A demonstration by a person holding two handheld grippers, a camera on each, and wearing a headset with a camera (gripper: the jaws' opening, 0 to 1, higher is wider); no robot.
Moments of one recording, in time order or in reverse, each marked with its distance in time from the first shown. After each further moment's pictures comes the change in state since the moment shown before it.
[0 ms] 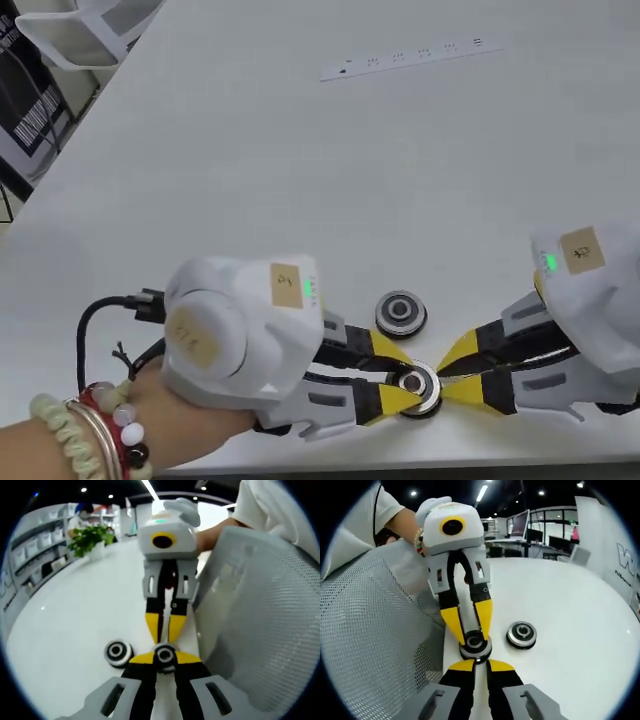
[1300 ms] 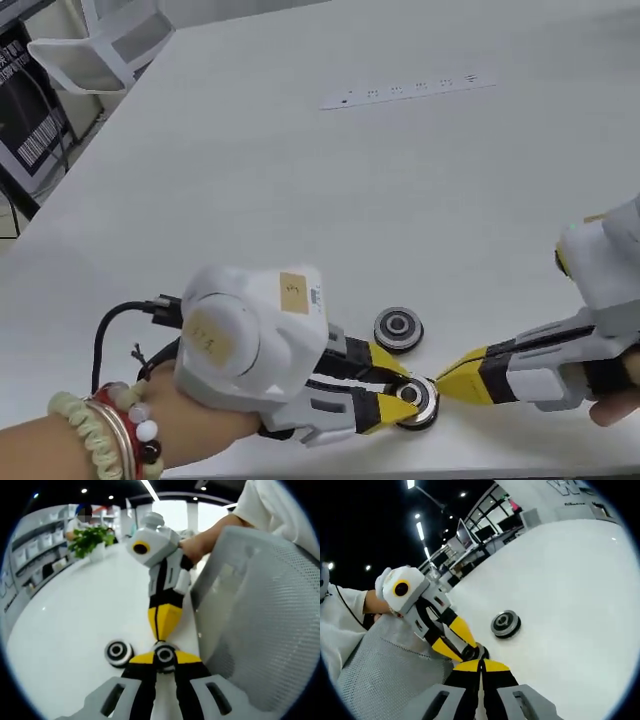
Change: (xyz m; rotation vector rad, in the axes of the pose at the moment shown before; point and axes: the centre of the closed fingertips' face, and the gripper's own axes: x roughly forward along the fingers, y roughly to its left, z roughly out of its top) left arm 0.000 0.000 0.000 0.005 -0.005 0.009; right arm -0.013 -0.003 0.009 0.626 -0.196 0.067
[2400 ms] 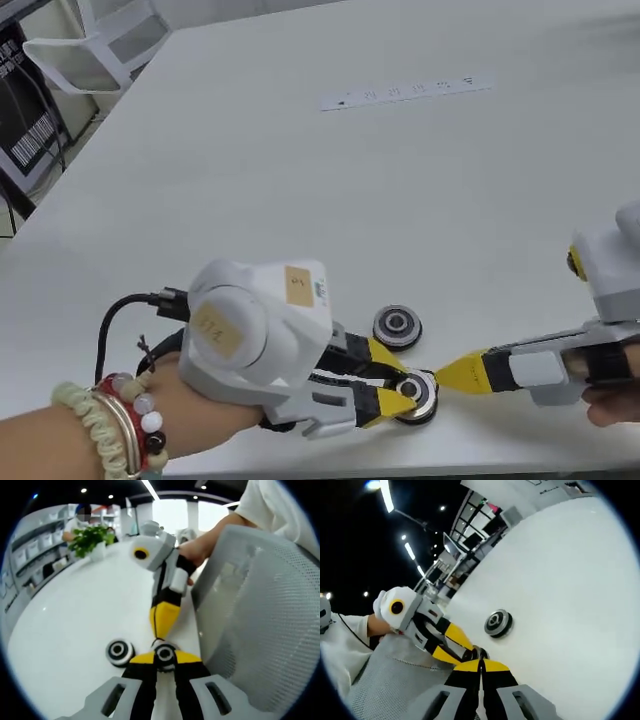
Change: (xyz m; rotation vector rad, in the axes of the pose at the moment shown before) left arm -0.001 0.002 -0.001 0.001 0.011 0.008; right arm 0.001 -0.002 0.003 0.128 -0.058 0.006
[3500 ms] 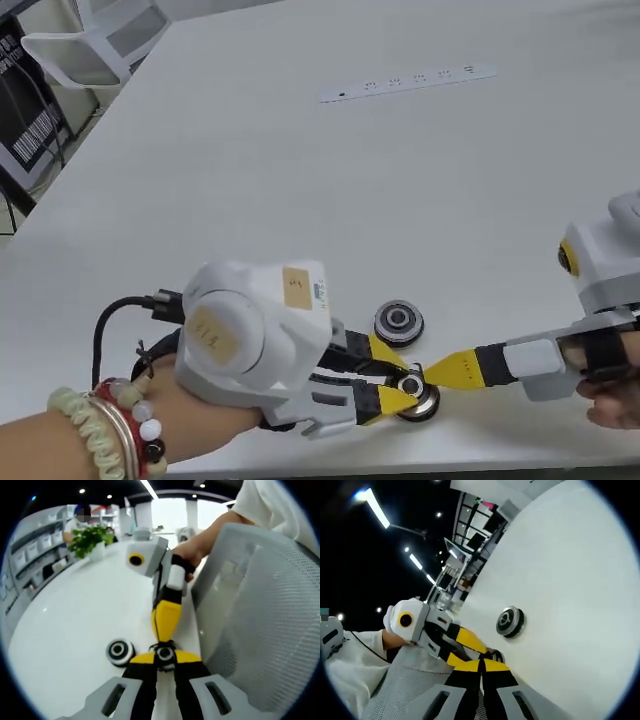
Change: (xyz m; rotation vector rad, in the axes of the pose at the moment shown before) left arm 0.000 0.000 0.000 0.016 0.010 0.003; right arm 0.005 0.016 0.004 0.196 -0.020 0.183
